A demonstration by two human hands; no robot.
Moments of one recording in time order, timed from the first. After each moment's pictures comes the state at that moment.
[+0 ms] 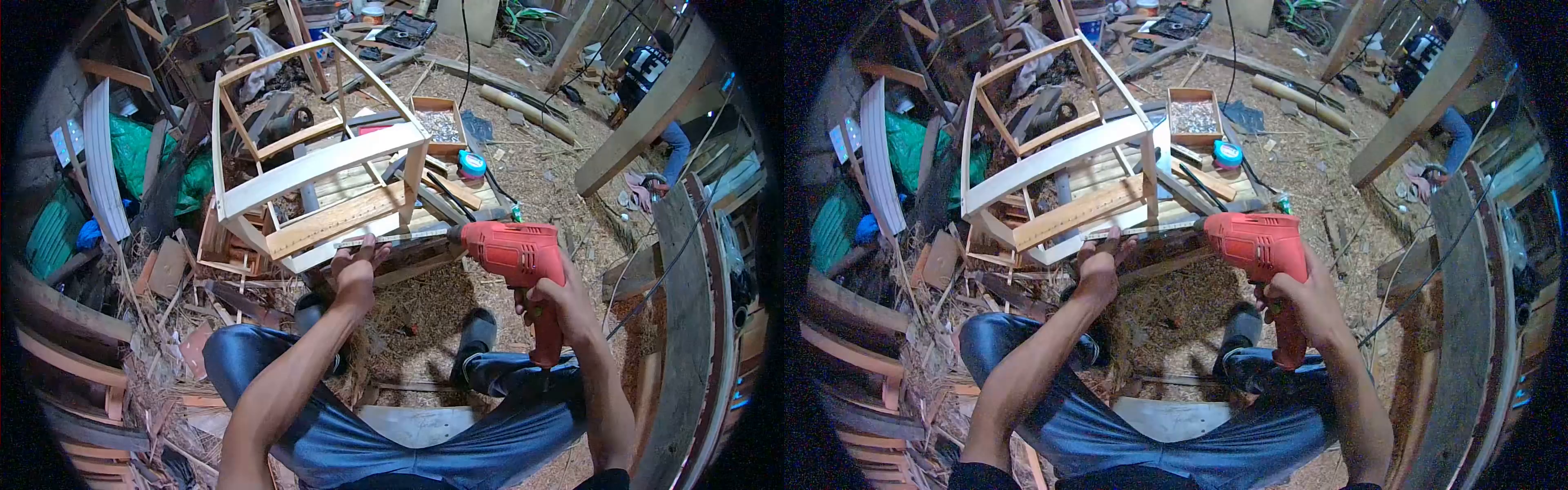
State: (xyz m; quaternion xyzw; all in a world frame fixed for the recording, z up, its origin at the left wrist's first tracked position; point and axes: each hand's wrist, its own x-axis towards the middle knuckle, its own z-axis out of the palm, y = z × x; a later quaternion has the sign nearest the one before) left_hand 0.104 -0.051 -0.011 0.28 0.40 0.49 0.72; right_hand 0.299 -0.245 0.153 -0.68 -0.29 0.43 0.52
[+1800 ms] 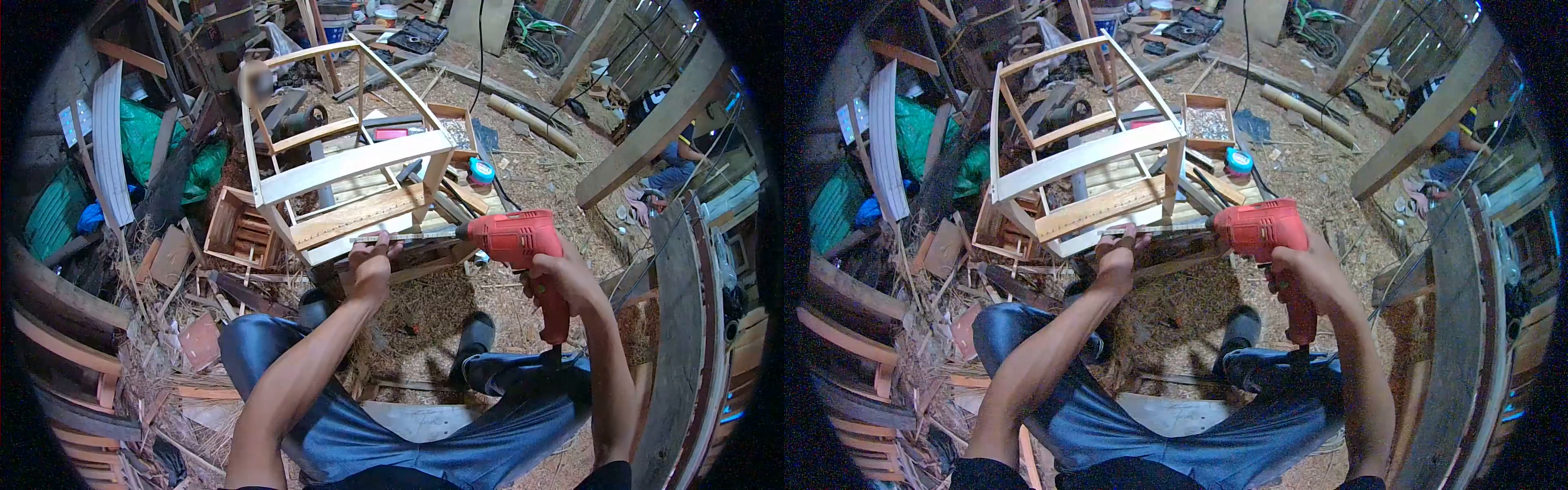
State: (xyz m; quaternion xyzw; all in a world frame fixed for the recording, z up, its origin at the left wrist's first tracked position) left_hand 0.110 -0.045 -0.015 0.30 0.42 0.48 0.71; right_hand 0.309 -0.209 0.170 -0.74 -0.26 0.46 0.42
